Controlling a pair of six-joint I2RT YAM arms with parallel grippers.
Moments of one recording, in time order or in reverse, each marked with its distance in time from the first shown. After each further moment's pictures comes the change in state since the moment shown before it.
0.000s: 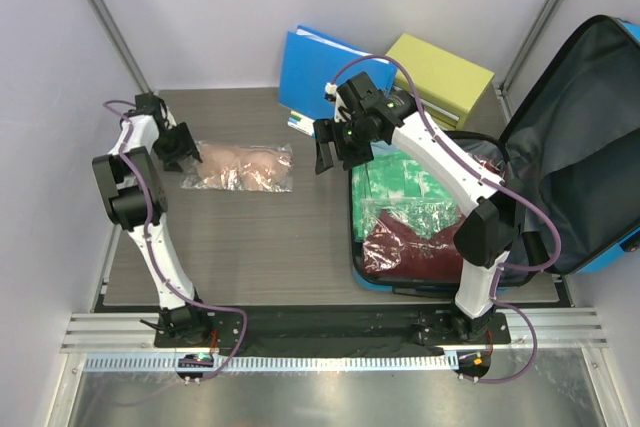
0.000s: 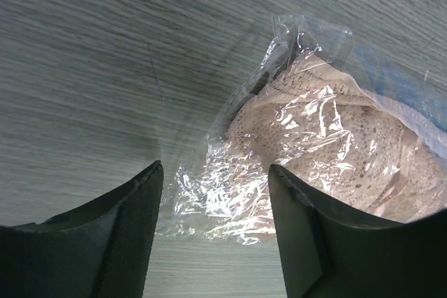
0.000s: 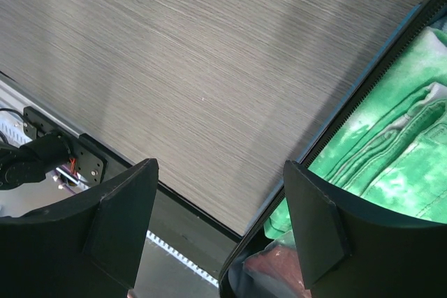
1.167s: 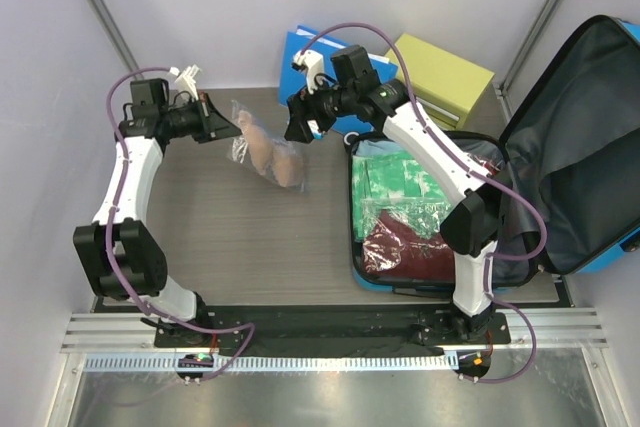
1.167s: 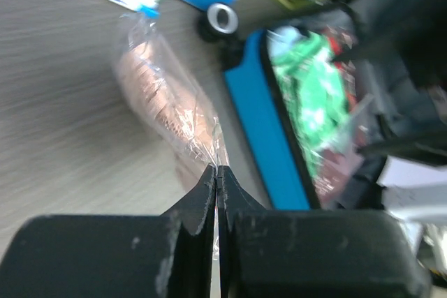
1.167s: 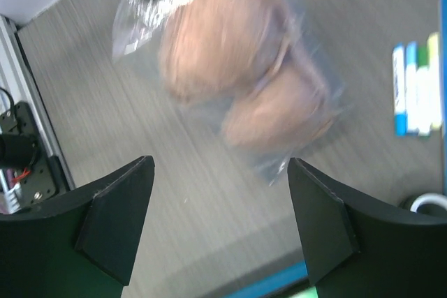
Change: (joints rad) left arm -0.152 -0.610 -0.315 0.235 0.692 -0.014; right arm 0.000 0.112 0.196 0.303 -0.239 -0.409
